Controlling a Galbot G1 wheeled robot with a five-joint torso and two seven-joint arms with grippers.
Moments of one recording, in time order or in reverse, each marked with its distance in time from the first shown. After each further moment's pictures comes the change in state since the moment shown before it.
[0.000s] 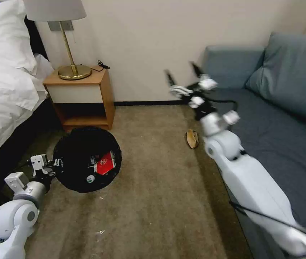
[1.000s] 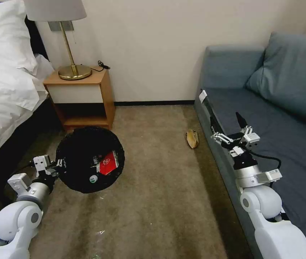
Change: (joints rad) left arm -0.008 -0.032 0.015 -0.013 0.018 0.001 -0.002; right arm -0.407 0.043 0.248 0.087 -0.050 0.034 -0.143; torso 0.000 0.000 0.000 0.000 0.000
